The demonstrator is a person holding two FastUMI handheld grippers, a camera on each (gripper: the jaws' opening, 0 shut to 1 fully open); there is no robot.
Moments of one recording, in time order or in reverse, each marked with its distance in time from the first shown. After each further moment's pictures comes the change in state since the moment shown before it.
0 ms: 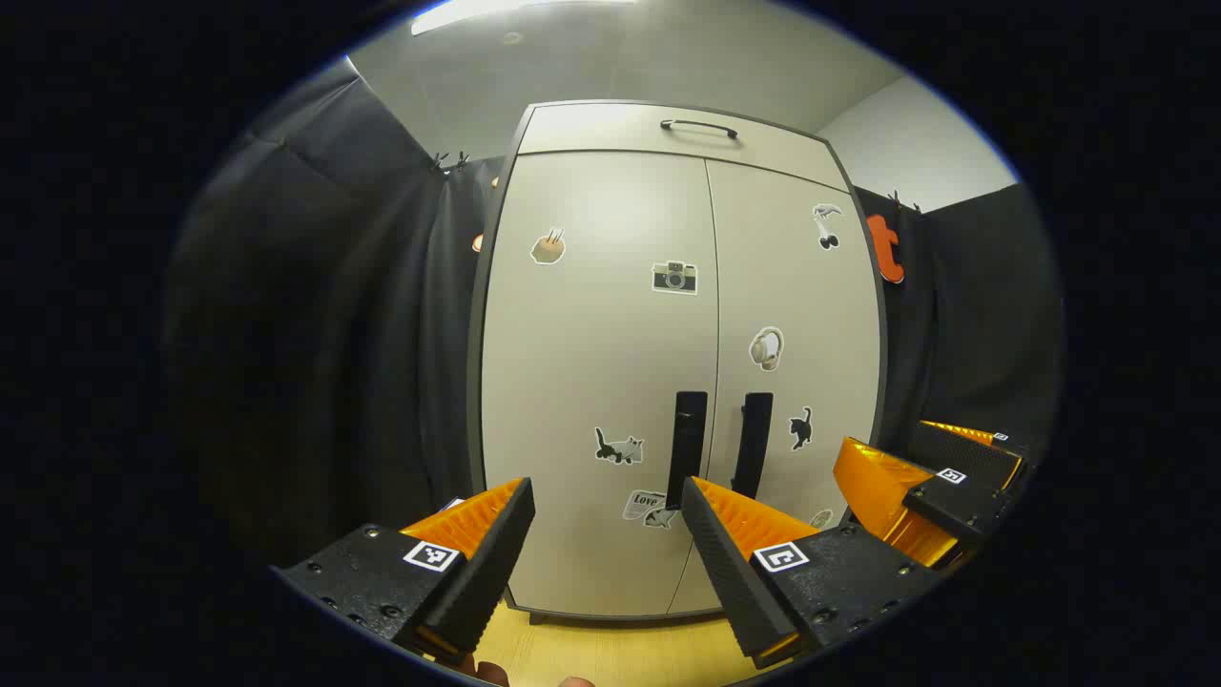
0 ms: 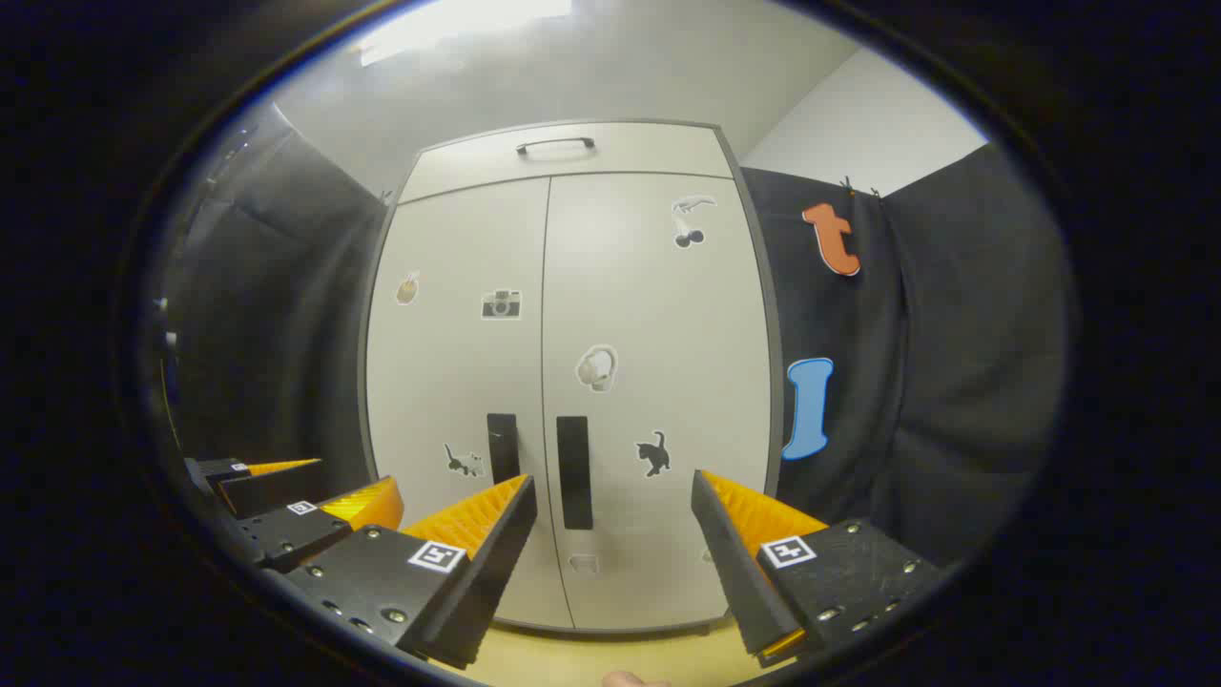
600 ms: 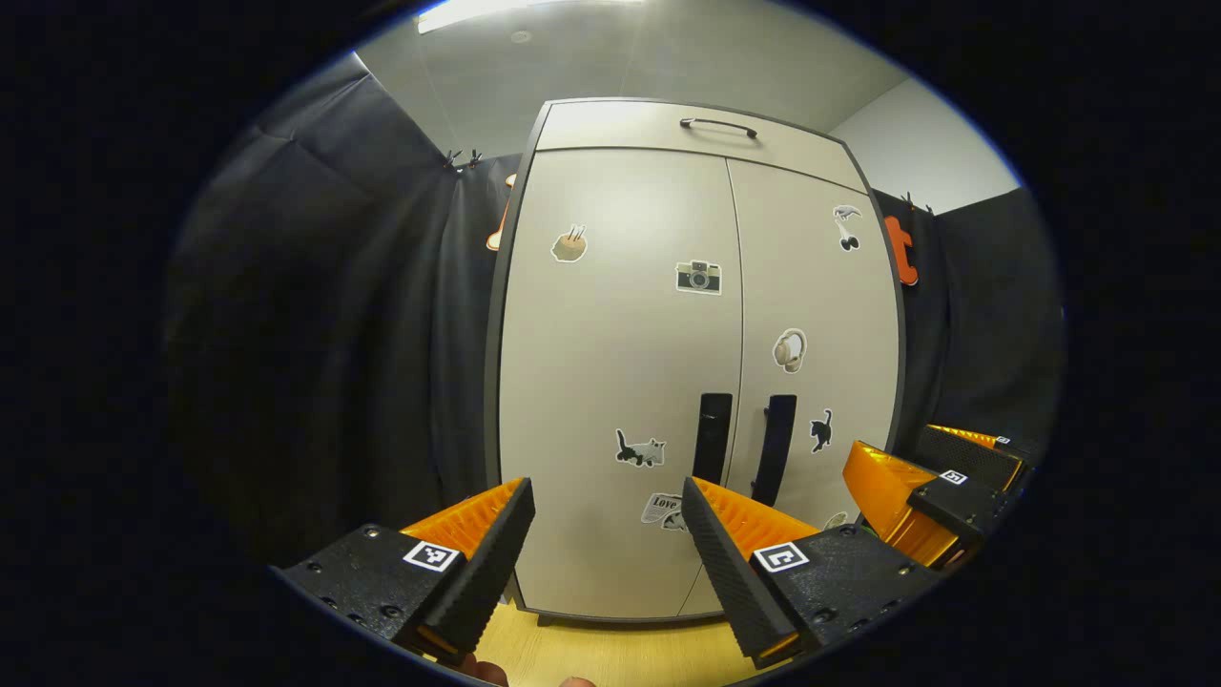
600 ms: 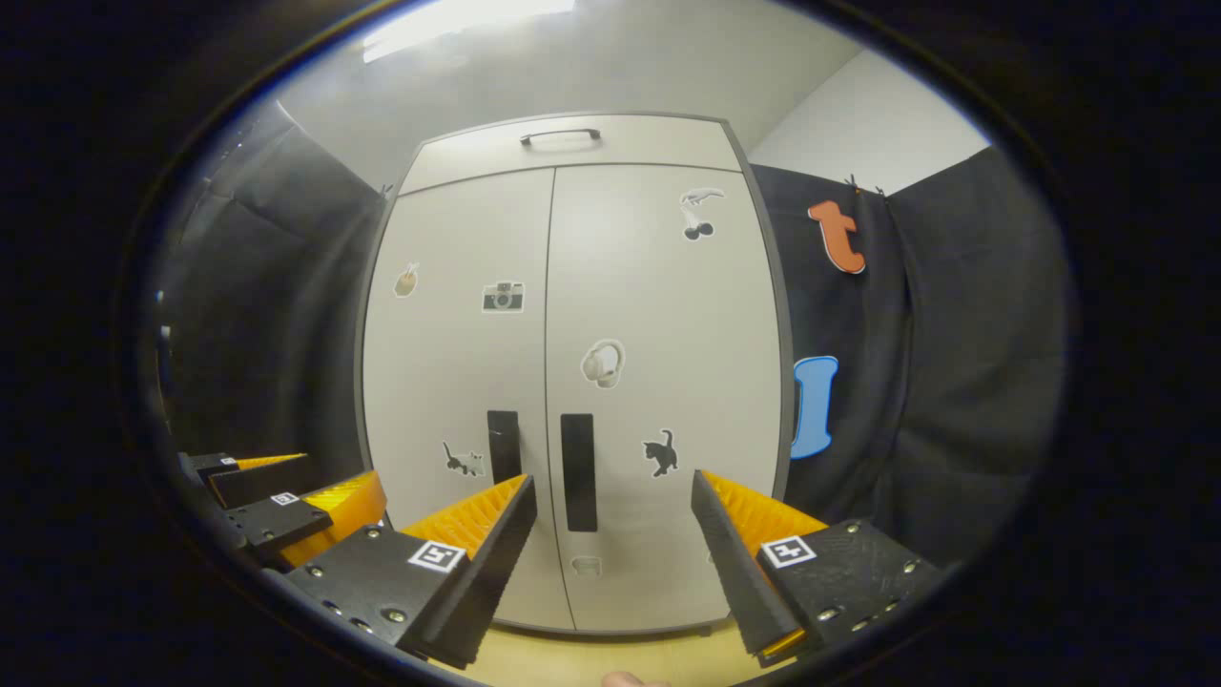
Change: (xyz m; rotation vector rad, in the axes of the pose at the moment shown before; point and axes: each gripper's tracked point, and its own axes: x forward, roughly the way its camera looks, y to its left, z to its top) left arm 0.006 0.017 -0.001 -0.001 0.007 0.034; right arm 0.012 0.009 -0.003 -0.002 0.011 0.004
